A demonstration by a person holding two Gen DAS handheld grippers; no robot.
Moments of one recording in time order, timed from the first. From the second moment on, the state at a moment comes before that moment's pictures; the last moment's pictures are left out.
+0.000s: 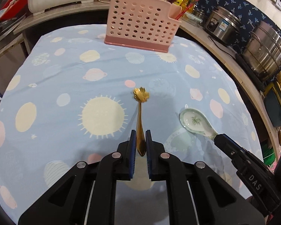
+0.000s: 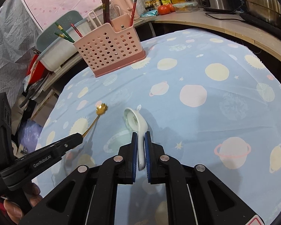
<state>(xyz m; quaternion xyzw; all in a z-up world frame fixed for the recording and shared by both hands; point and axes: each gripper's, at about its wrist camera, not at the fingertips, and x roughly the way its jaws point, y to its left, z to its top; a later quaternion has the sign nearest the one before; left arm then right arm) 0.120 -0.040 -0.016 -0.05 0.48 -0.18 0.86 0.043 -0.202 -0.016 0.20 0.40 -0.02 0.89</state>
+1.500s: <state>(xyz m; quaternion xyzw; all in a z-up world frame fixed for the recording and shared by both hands) 0.107 0.002 -0.015 -0.01 0.50 -0.18 0.85 0.046 -0.197 0.037 0.19 0.37 -0.01 0.91</state>
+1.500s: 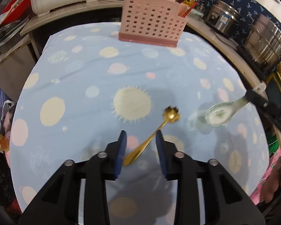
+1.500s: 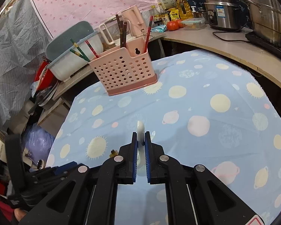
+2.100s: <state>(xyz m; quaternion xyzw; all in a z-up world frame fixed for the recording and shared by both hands) 0.089 -0.008 -0.037 0.02 0.51 -0.20 0.84 0.046 -0.189 0.031 0.19 0.38 -0.01 0.91</state>
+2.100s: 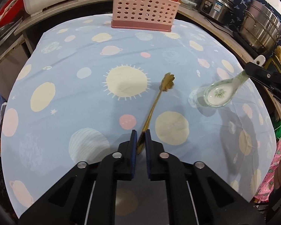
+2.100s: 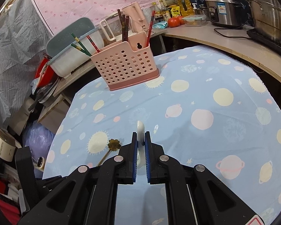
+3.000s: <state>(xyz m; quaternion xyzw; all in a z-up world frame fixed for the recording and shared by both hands) 0.120 -0.030 0.081 -0.01 0.43 -0.22 0.88 0.069 -0.198 0.076 0.17 0.34 0.00 0.92</state>
